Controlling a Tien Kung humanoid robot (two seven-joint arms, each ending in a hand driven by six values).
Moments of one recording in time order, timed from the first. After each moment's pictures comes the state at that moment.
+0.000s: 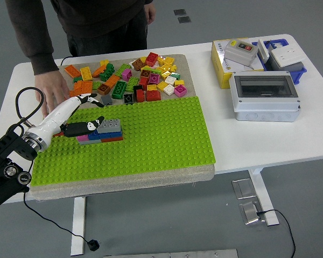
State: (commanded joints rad) left arm -0.55 0.58 -0.61 -1.31 1.37 0.27 -0.07; right arm 0.14 -0.28 0.12 0.34 0.23 -0.21 -0.10
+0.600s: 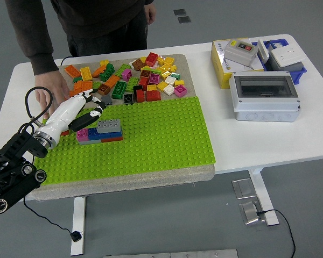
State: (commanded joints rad) left arm -0.61 0.46 -0.55 -1.12 1.50 0.35 -0.08; right arm 0.15 -0.28 0.11 0.34 0.23 -0.21 -0.09
